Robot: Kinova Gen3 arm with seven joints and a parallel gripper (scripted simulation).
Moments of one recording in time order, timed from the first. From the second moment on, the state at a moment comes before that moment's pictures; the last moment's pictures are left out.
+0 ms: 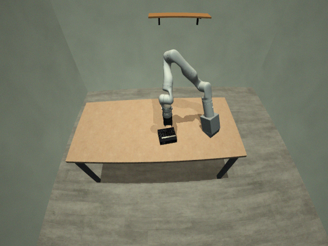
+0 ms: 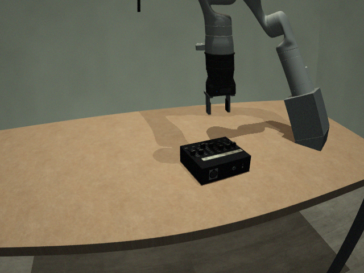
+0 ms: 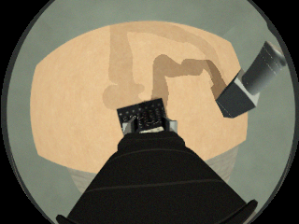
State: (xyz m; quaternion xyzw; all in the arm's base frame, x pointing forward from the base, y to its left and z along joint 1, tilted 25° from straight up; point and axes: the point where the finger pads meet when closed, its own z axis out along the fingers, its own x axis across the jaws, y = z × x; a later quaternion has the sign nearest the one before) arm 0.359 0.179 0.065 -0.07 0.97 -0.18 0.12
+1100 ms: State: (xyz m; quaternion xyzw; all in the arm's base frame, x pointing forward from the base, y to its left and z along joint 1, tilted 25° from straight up) arm 0.363 0.204 0.072 -0.10 0.97 -0.17 0.14
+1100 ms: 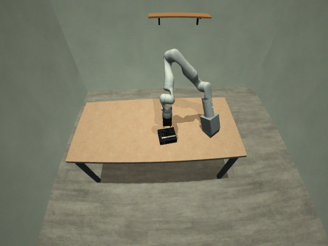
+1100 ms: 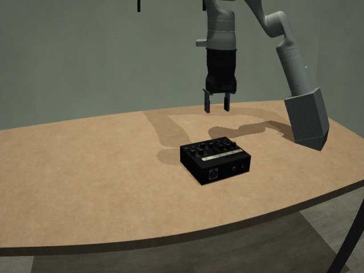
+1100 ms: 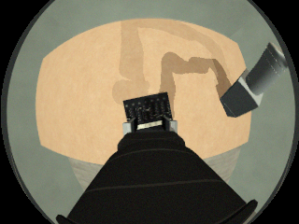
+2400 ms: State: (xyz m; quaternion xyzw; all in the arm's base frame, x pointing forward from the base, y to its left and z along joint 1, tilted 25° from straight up) arm 0.357 0.191 0.065 0.00 0.97 -0.17 0.15
